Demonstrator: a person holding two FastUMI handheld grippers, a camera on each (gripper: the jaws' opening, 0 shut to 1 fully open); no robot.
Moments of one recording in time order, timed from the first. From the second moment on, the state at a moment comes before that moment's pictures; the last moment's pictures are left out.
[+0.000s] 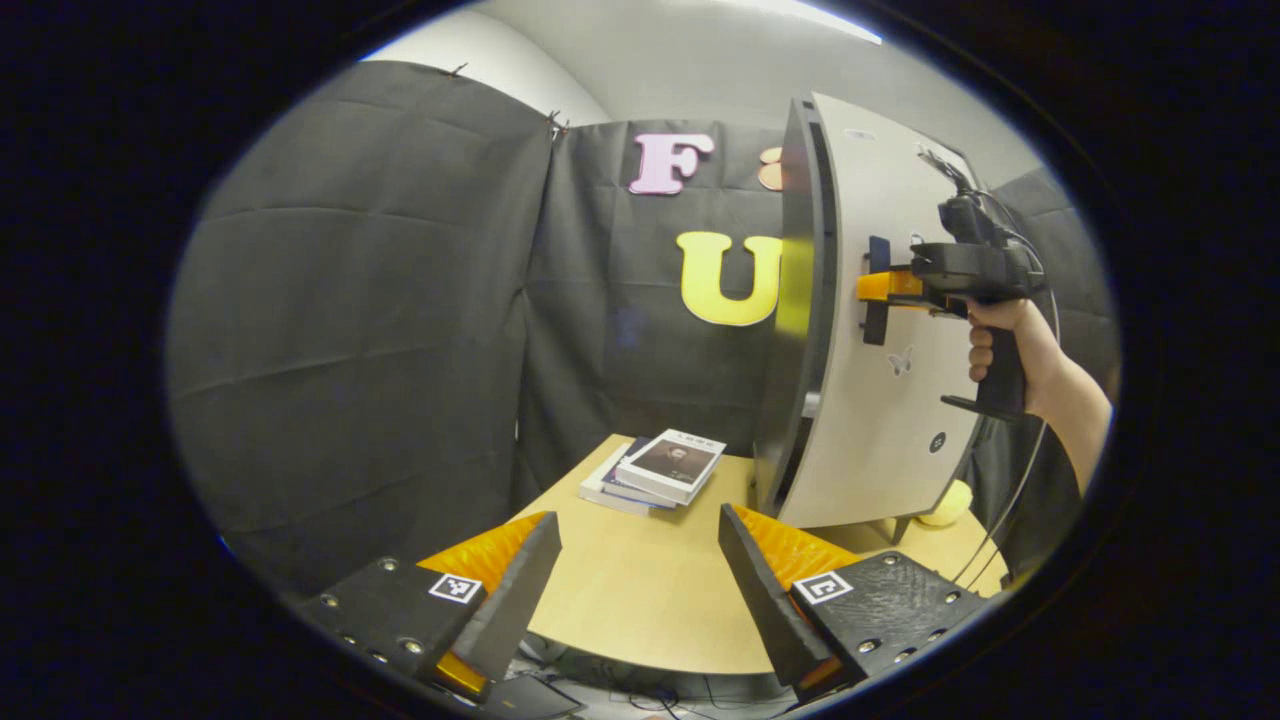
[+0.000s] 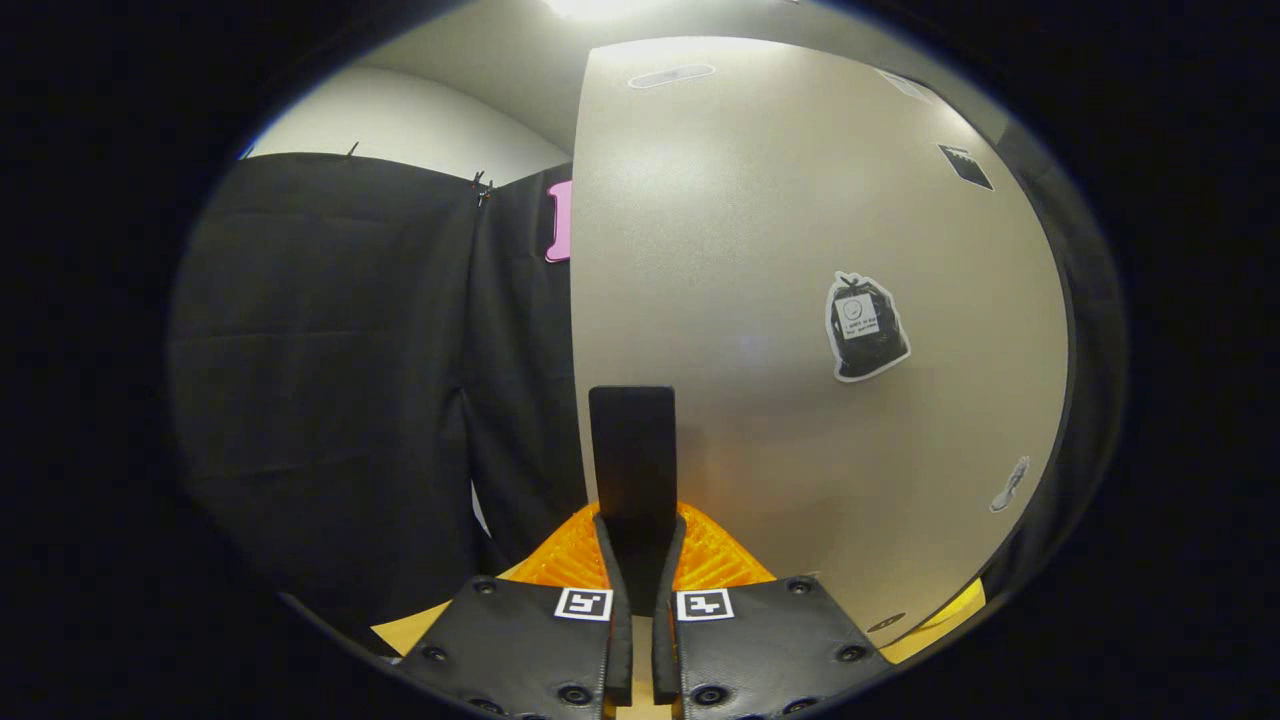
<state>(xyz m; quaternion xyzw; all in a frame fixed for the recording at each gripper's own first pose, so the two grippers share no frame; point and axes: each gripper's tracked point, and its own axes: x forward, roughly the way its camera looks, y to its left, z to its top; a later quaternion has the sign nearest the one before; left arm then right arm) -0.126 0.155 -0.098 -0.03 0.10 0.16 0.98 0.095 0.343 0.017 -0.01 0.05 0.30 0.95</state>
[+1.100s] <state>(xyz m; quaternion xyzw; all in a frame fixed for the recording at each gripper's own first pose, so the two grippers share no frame) -0.086 0.101 -0.093 -0.02 0.10 0.07 0.99 0.100 0.333 0.010 0.00 0.09 0.36 0.93</state>
